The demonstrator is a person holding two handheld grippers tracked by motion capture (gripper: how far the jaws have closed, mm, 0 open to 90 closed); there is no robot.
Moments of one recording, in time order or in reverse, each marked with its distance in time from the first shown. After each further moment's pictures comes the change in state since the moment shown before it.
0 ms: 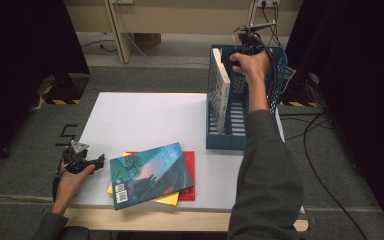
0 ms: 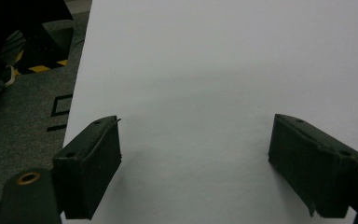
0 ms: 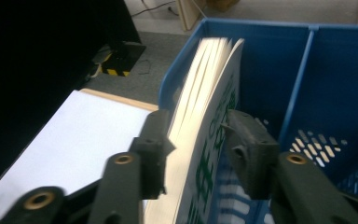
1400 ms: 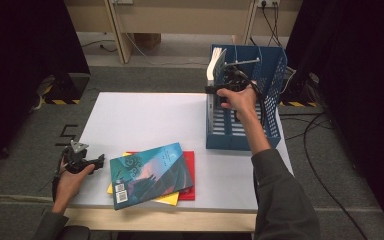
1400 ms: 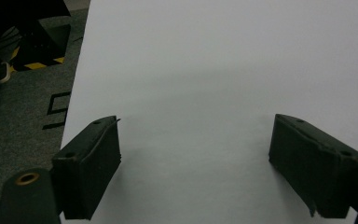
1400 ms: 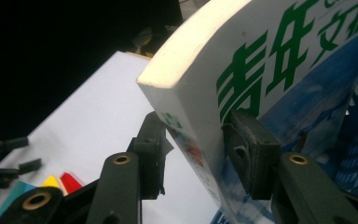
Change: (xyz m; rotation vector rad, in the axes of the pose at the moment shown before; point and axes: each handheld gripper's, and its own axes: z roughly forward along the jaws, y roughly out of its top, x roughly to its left) left arm 0.002 0.000 0.001 0.001 -0.011 -0.018; right arm 0.032 -0.083 0.025 0.016 0.141 -0.106
